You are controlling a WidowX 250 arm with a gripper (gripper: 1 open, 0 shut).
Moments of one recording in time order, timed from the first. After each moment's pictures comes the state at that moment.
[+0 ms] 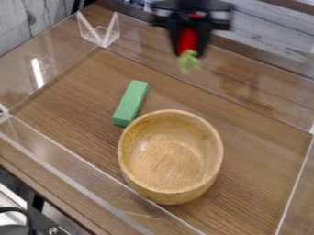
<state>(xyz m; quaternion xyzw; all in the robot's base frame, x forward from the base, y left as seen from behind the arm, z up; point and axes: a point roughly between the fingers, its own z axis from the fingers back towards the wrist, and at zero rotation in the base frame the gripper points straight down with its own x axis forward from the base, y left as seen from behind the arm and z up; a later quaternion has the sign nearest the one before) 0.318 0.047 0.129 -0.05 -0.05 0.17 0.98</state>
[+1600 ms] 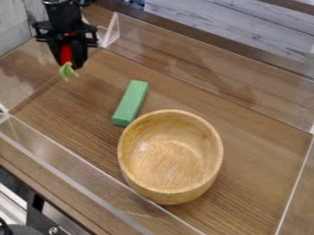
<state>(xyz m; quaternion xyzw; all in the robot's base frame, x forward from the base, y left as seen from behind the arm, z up) 0.285 0.192 0.059 0.00 -0.03 0.16 0.99</state>
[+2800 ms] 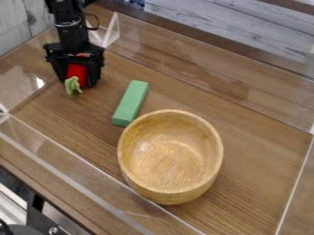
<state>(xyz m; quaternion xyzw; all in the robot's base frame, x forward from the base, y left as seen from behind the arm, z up) 0.299 0.186 0.019 -0.02 0.01 0.18 0.98</state>
